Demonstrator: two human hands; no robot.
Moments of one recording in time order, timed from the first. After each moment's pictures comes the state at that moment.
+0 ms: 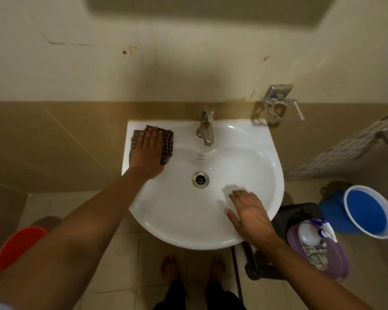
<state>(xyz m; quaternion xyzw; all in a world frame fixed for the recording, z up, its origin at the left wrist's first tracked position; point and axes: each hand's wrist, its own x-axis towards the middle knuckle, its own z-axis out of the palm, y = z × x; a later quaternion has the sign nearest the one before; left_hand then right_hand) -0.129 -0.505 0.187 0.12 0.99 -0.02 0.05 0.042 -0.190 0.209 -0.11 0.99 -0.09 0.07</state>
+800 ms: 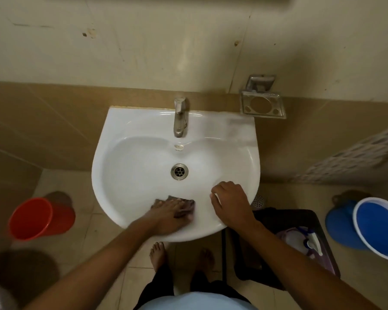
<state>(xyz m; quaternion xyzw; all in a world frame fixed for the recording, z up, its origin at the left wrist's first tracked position) 0.033 -0.351 0.179 0.13 0.91 0.11 0.37 0.000 -0.120 0.181 -0.21 0.96 -0.16 0.02</state>
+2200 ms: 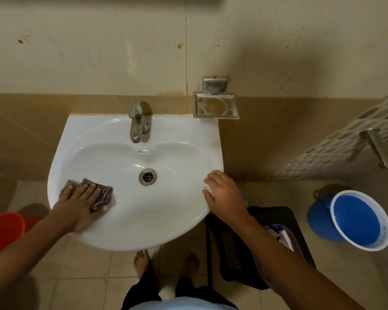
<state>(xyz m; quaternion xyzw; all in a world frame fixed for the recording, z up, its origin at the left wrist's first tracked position) 0.014 -0.449 0.199 0.01 0.94 -0.13 0.32 -0.023 -0.038 0.194 -0.19 0.96 -0.19 -0.02</state>
